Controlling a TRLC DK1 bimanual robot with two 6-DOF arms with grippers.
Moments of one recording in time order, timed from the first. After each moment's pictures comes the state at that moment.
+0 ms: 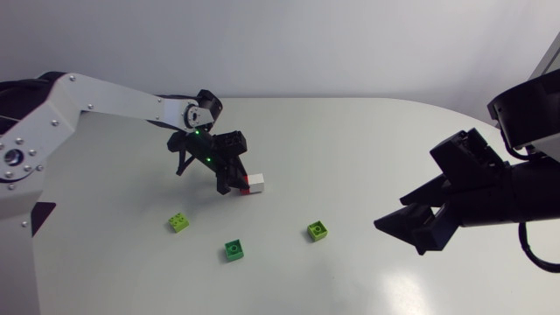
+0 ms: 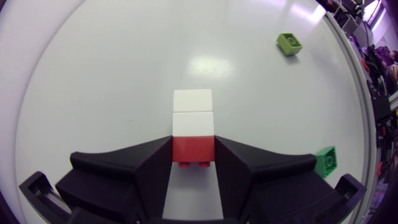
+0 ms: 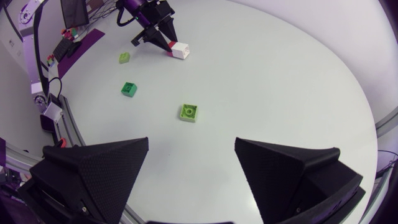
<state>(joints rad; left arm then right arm) -0.29 2.15 1.54 -0.65 0.48 1.08 0.25 0.94 0.83 -0.79 -0.35 -0.29</state>
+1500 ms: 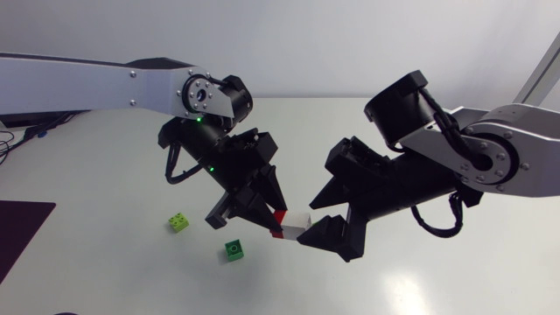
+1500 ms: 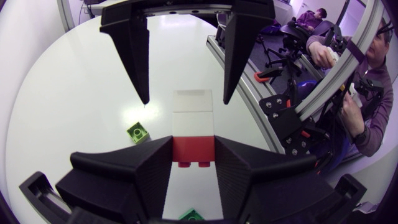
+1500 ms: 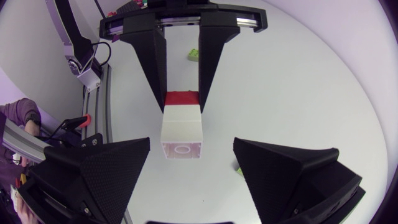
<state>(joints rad) -0.56 1.82 1.43 -1.06 0.78 1.31 0.57 1.29 0.93 -0.57 -0.50 -0.43</state>
